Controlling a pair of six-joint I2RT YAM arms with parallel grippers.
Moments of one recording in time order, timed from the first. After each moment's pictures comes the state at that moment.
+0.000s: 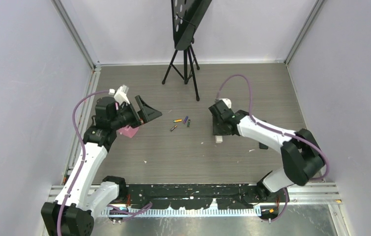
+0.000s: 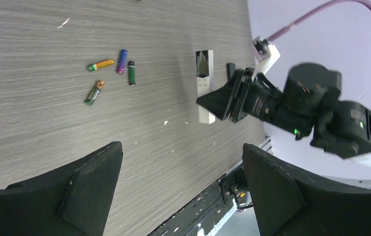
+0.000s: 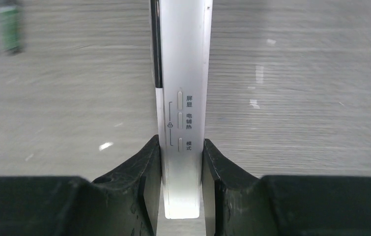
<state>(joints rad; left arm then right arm) -0.15 0.90 0.81 -0.37 0.57 -0.67 0.60 1.53 0.94 -0.54 0.27 0.58</state>
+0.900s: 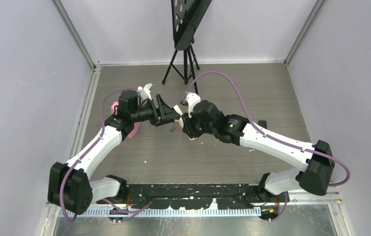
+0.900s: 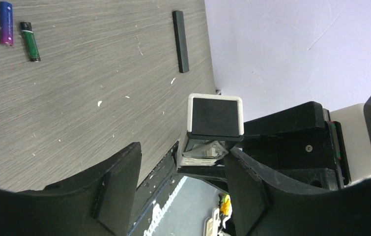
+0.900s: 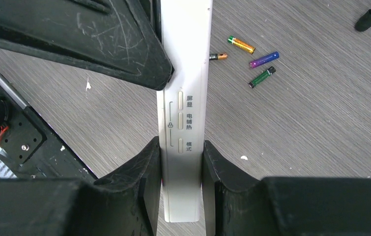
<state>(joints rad) -0.34 1.18 0.81 -0.05 0.73 -0.90 0.98 1.35 1.16 -0.43 0.11 0.25</state>
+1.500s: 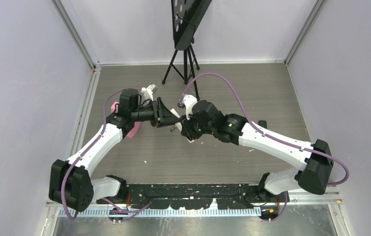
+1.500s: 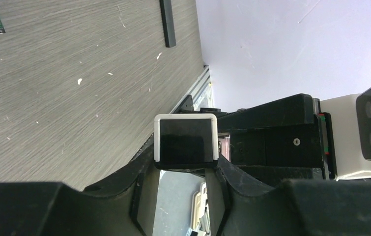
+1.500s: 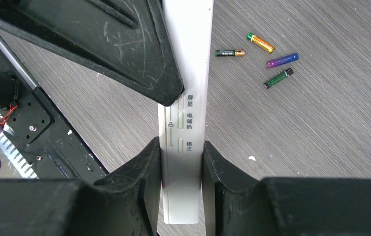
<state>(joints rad) -0.34 1.22 0.85 -0.12 0.86 -0.89 0.99 1.37 1.17 -0.45 0.03 0.20</state>
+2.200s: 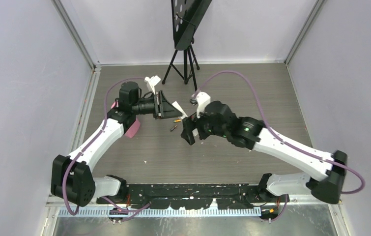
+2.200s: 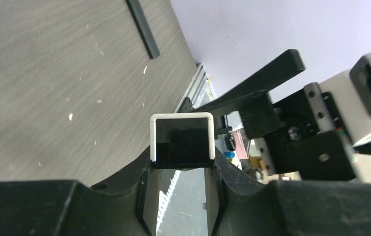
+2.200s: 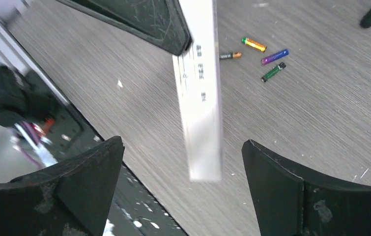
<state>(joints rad) -0.34 1.26 0.92 -0.04 0.95 -0.80 0.99 1.26 1.16 -0.50 0.06 0.28</state>
